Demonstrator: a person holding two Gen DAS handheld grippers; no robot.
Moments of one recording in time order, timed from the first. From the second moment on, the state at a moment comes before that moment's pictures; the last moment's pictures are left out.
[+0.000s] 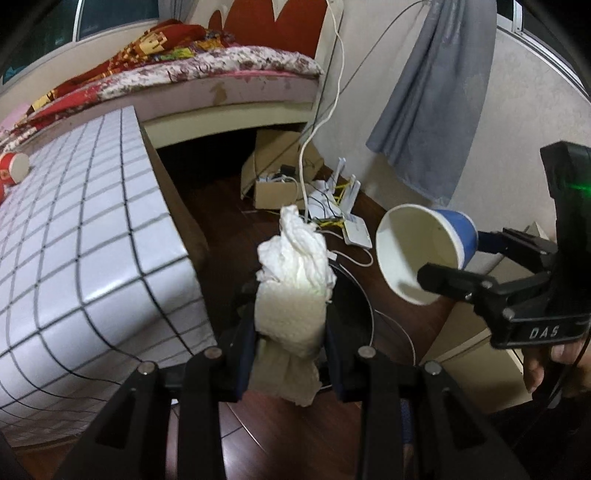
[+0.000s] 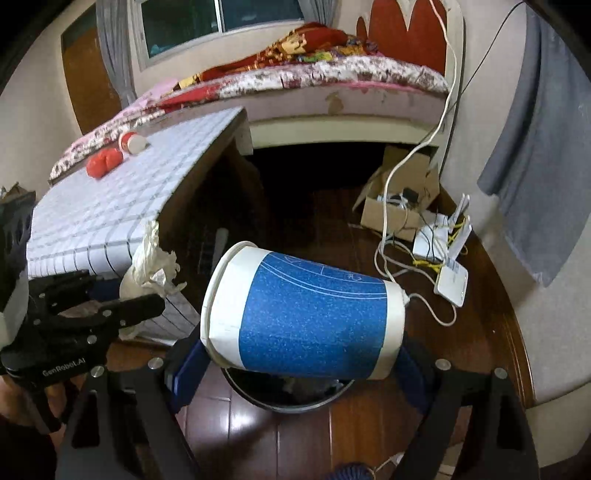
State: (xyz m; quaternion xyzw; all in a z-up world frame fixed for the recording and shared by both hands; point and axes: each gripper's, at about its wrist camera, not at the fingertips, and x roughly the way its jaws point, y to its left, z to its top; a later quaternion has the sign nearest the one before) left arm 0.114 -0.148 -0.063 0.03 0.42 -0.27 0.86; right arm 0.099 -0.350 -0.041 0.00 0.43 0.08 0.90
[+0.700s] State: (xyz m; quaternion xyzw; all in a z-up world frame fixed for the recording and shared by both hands) left arm 0.141 -0.169 -0.121 0.00 0.47 -0.28 0.83; right arm 0.151 -0.356 -0.091 0.09 0.49 0.11 0.86
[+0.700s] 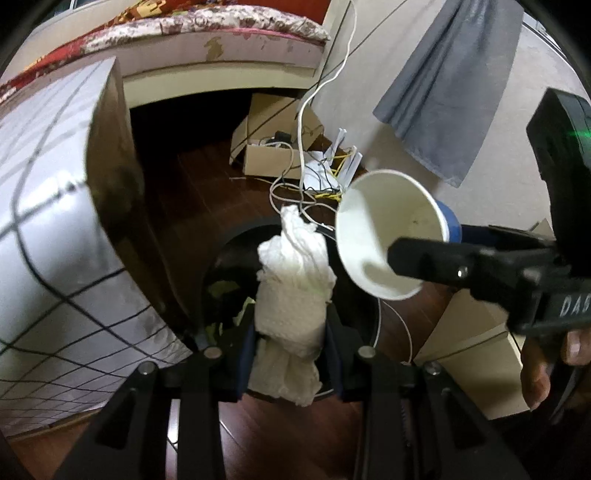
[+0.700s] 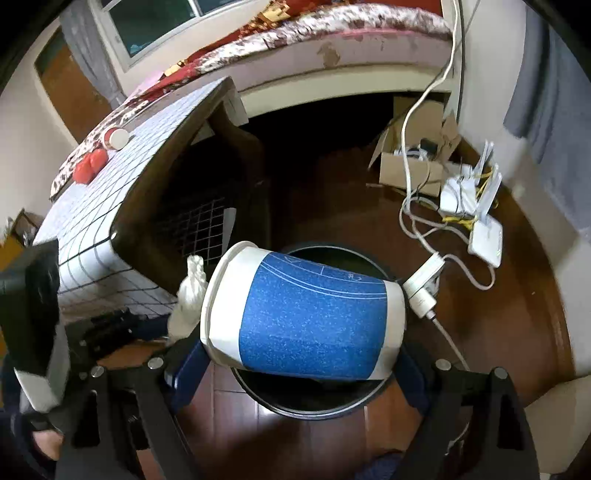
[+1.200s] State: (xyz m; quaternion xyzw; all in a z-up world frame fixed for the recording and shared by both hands) left arm 0.143 -0.164 -0.138 0.01 0.48 -0.23 0.85; right arm 0.163 -0.391 -0.103 0.12 0.52 0.01 0.85
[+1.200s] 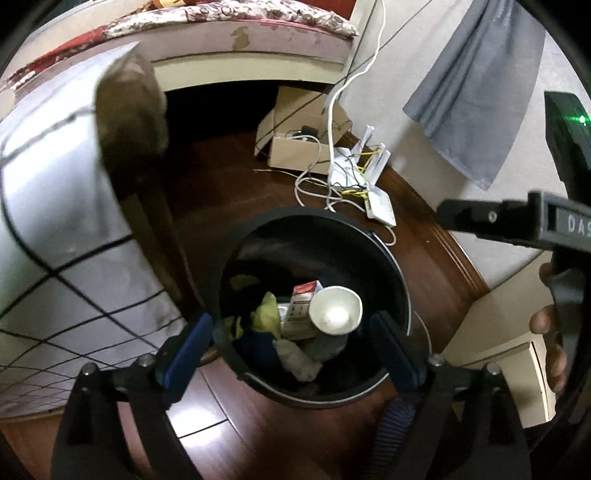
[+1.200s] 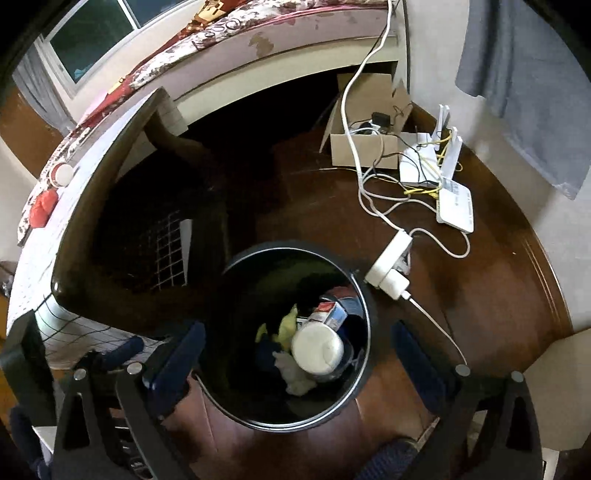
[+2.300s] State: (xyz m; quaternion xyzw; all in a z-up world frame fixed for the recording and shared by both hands) left arm 0.102 -0.098 -0.059 0.02 0.42 -0.17 0.89; right arm 0.118 -0.331 -0.048 0.01 0.47 0.04 0.88
